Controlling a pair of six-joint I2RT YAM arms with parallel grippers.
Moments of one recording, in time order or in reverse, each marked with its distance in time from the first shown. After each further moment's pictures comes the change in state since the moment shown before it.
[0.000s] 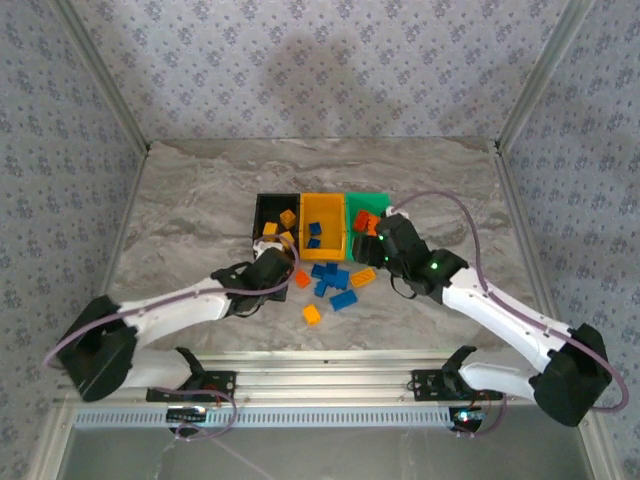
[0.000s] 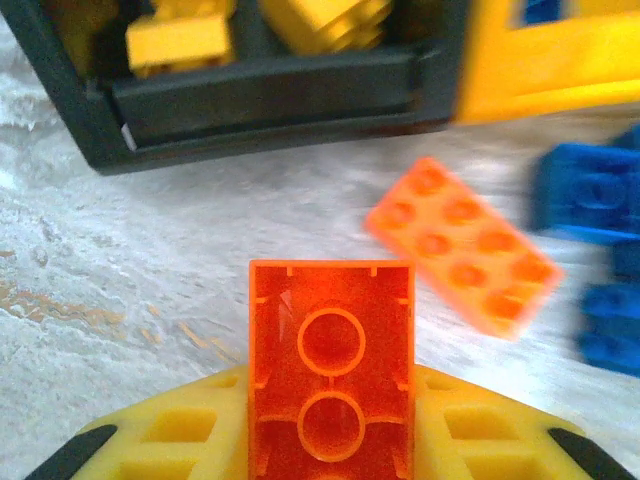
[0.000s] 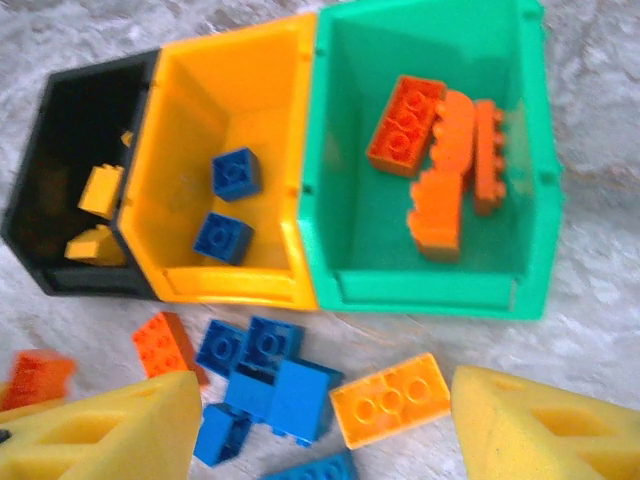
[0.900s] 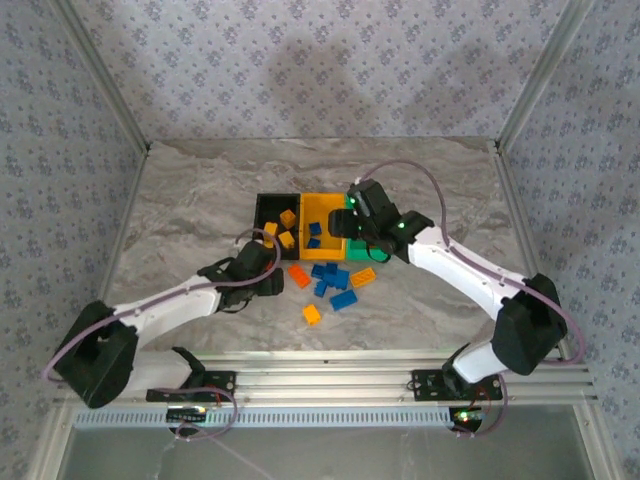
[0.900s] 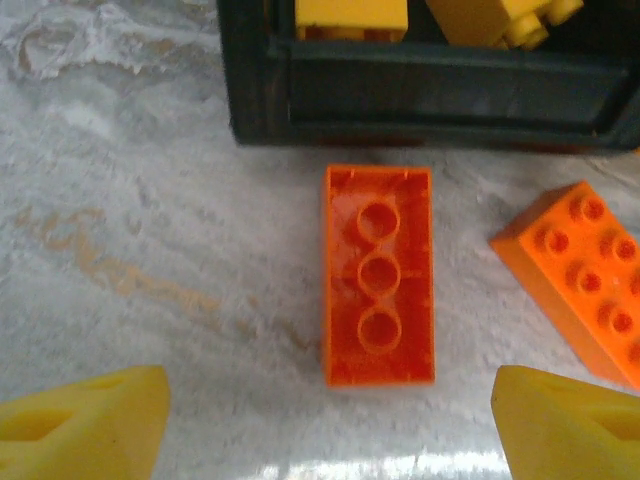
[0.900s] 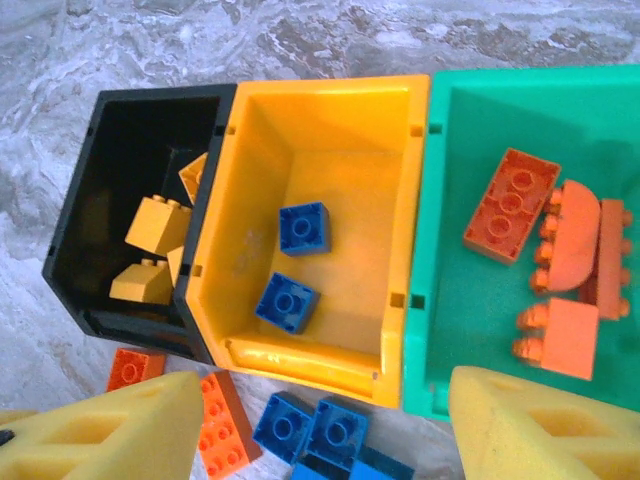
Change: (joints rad) left arm 0.176 0.050 -0.060 0.047 0.070 -0.021; right arm -0.022 0.343 0.334 -0.019 -0.093 -0.109
